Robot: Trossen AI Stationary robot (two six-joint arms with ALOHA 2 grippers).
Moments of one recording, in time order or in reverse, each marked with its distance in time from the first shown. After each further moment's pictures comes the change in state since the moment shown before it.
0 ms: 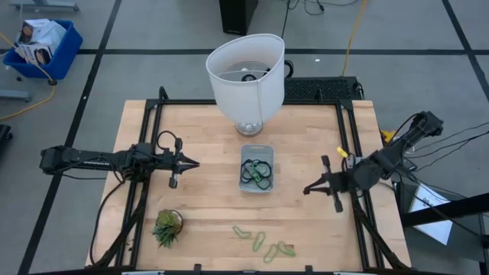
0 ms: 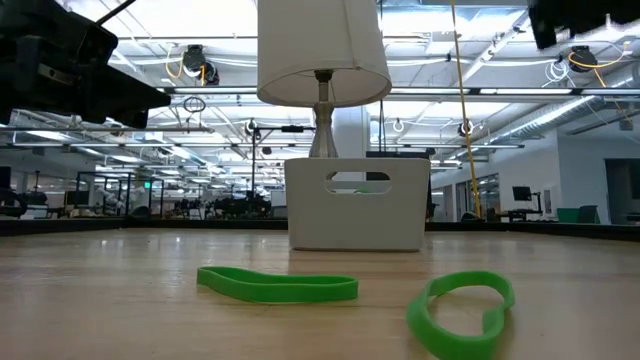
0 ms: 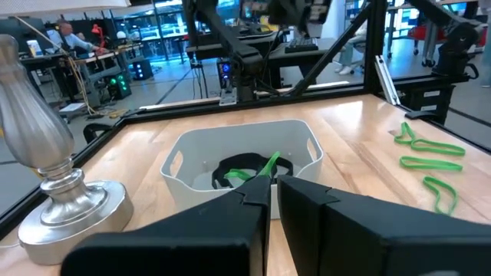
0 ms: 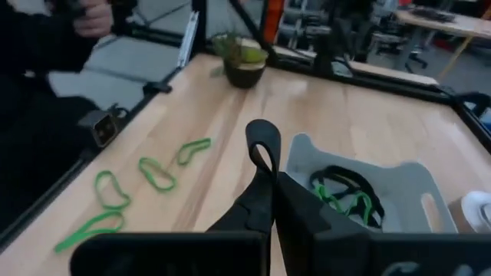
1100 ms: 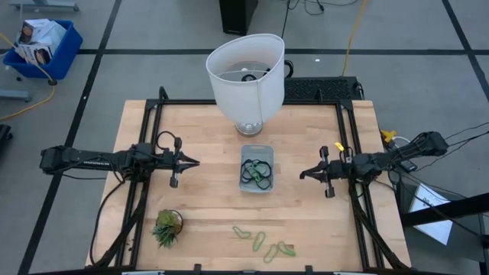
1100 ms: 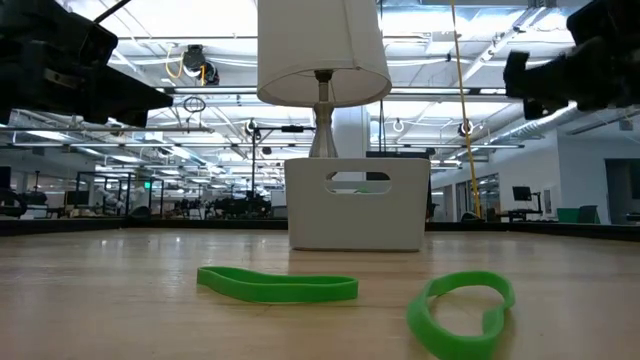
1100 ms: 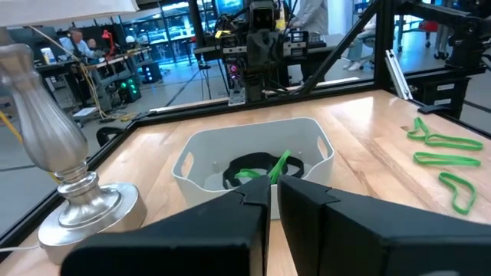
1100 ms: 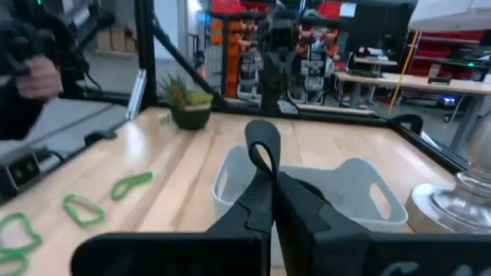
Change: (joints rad) left arm 0.000 0.000 0.000 0.002 -0.028 0.036; right arm -0.322 -0.358 -0.494 0.487 -0.184 -0.113
